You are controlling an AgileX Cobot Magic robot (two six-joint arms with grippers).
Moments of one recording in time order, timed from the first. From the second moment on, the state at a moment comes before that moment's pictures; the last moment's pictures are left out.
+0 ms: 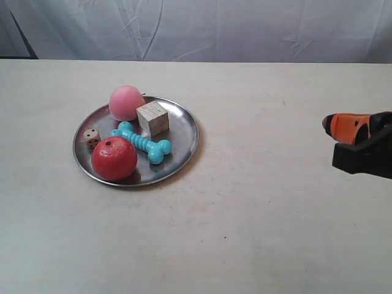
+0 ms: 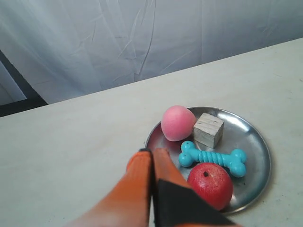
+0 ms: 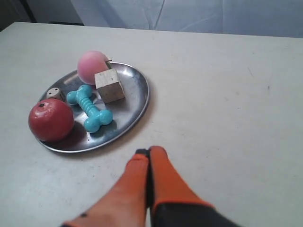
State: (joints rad) left arm -0.22 0.66 -0.86 -0.07 0.70 0.19; right arm 0.32 0.75 -0.47 0.31 0.28 -0.10
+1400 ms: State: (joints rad) left arm -0.22 0.66 -0.86 -0.06 0.71 0.19; right arm 0.10 0.01 -0.01 0.22 0.38 -0.13
